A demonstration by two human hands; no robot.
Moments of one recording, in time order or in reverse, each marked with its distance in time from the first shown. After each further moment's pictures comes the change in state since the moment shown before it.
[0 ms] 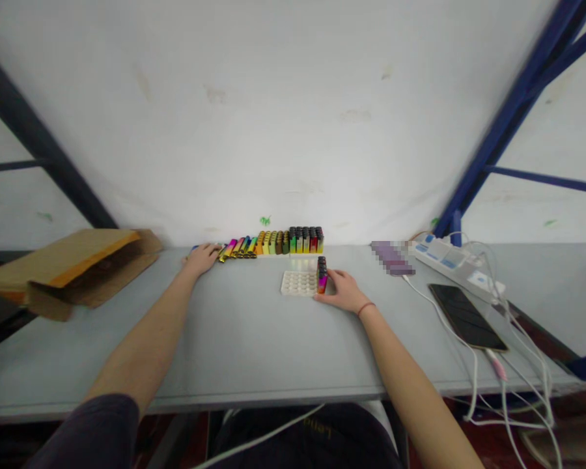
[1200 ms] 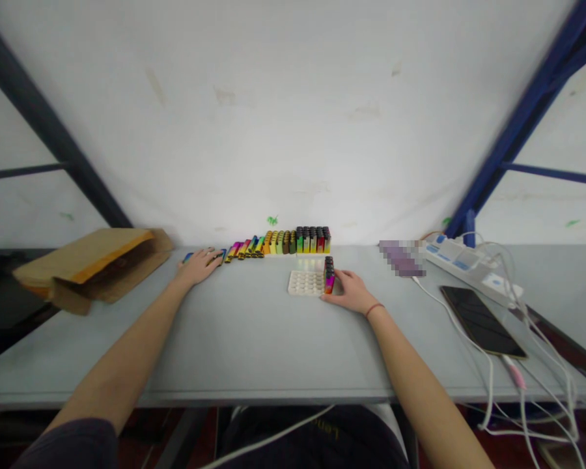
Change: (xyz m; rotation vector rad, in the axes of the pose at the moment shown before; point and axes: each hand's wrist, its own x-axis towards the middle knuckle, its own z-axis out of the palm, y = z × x) left_hand -0.032 -0.027 -0.008 0.034 -0.041 0.034; right_hand 0.000 0.004 0.002 -0.002 0.028 -0.021
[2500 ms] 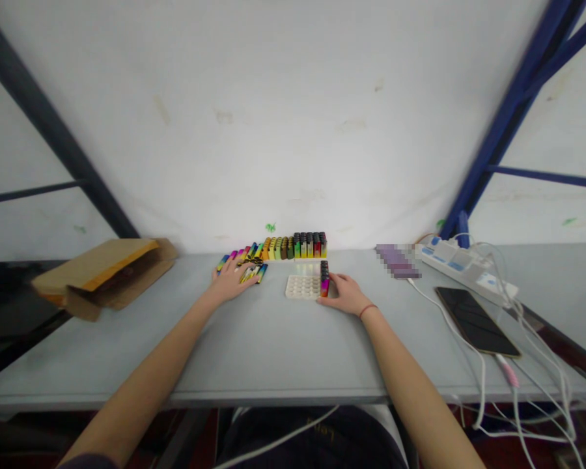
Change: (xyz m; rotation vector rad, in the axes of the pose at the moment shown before) left_hand -0.053 0.101 0.004 0.006 0.121 0.156; right_hand 0.005 0.000 0.005 0.021 0.001 -0.001
